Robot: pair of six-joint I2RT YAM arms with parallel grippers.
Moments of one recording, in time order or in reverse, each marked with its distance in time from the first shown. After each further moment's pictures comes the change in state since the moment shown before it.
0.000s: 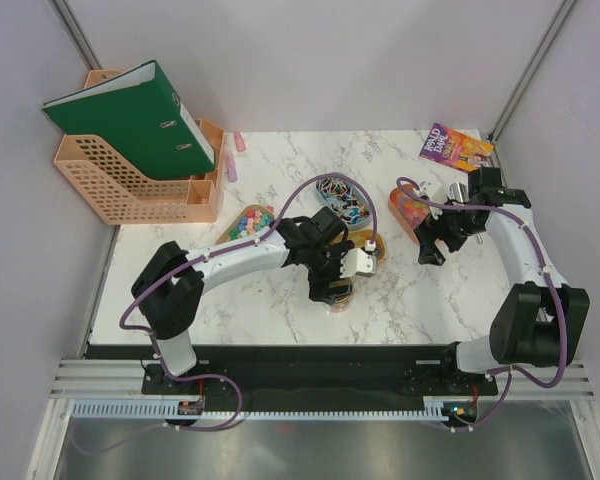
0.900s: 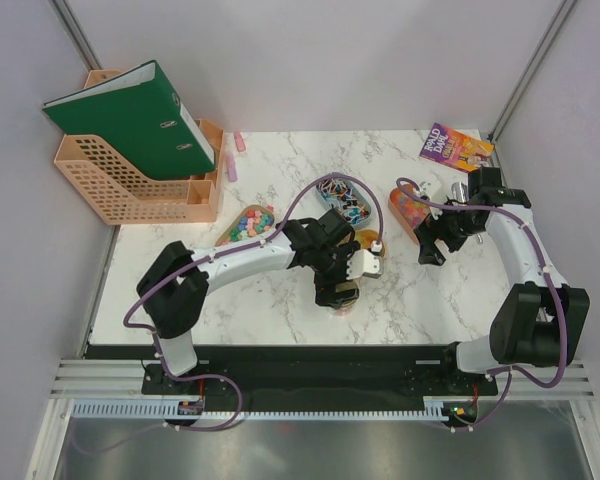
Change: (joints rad) left arm -0.029 0.028 0.035 0.003 0.015 -0.050; right arm 0.000 0.000 0.000 0.000 0.000 -0.008
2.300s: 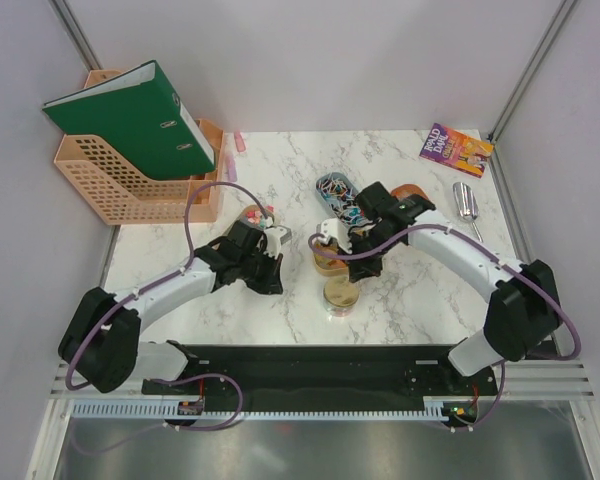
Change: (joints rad) left arm 0.356 -0.470 -0.592 0.258 -0.071 -0.755; right arm 0.656 0.076 0.063 0.023 -0.060 0.077
